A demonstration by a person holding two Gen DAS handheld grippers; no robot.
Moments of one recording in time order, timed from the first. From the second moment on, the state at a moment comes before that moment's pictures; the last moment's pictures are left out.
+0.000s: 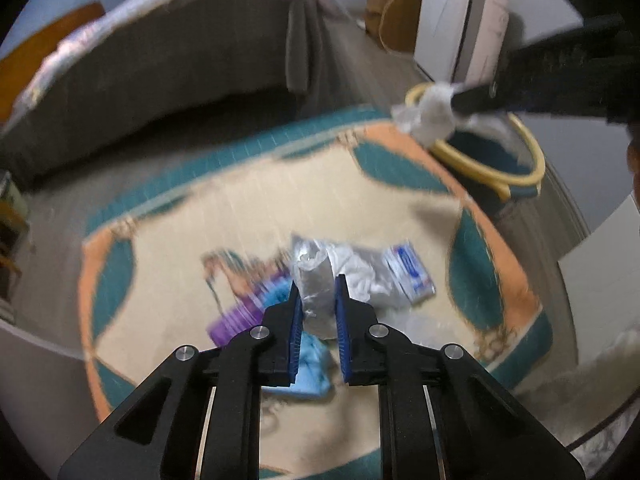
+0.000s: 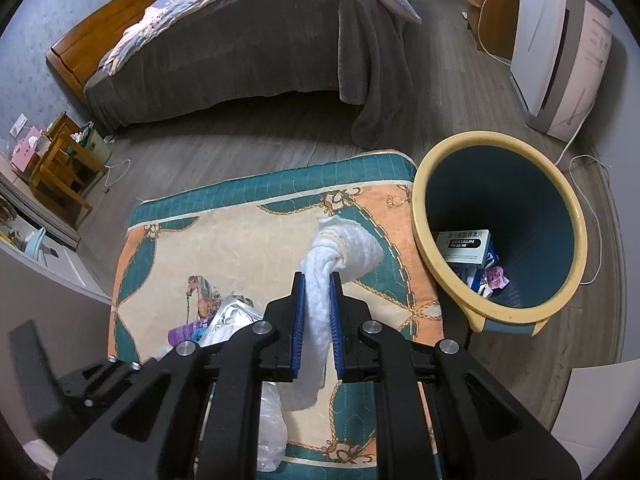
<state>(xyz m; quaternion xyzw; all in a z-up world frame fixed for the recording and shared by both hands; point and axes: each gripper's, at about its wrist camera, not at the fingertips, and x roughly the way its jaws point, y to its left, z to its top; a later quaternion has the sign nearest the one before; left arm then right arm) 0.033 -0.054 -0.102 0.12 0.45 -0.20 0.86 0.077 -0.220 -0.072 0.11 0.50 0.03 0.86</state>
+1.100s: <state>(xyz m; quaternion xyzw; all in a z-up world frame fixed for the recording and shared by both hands) 0.052 -0.086 -0.033 0.10 0.38 -0.19 0.90 0.070 -0.302 -0.009 0.08 0.43 -0.01 0.90</state>
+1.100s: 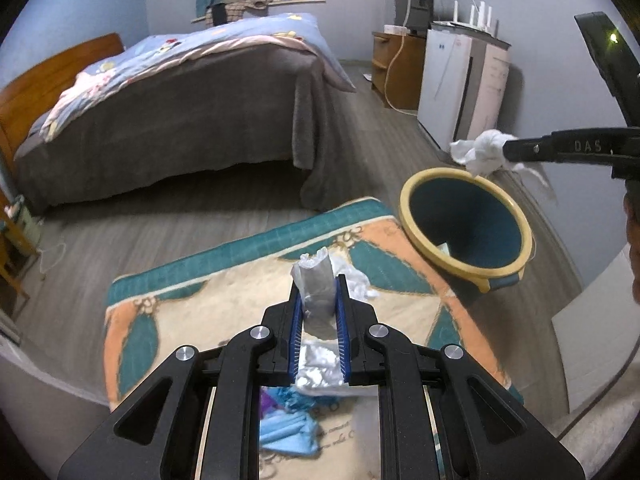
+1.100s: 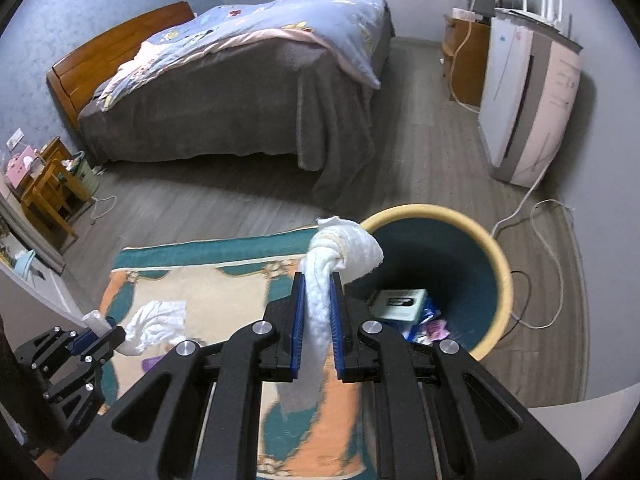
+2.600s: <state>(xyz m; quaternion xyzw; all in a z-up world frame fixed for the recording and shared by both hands) 0.117 -0.278 -0.105 0.15 0.41 -0.32 0.84 0.109 -0.427 -0.104 0.18 0.50 -0.11 0.84</state>
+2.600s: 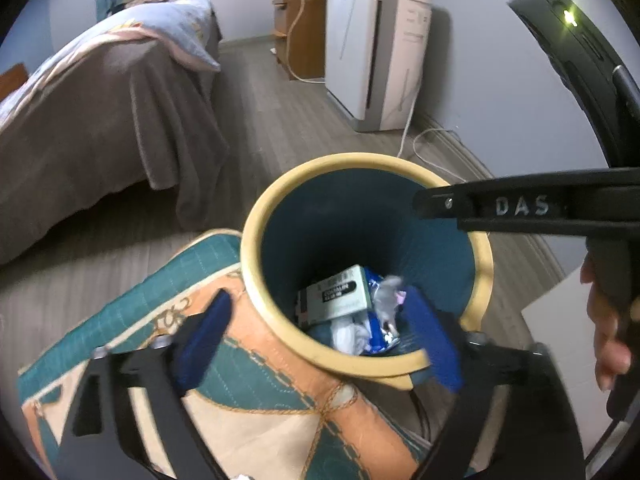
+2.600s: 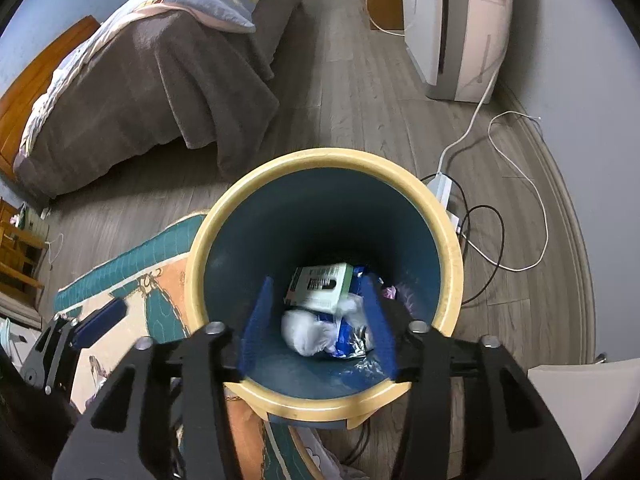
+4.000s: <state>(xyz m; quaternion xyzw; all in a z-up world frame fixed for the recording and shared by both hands) -0.005 0.049 -0.032 0.04 0.38 -0.06 0.92 0.021 -0.168 -0.074 0.00 0.50 -0.01 0.86</state>
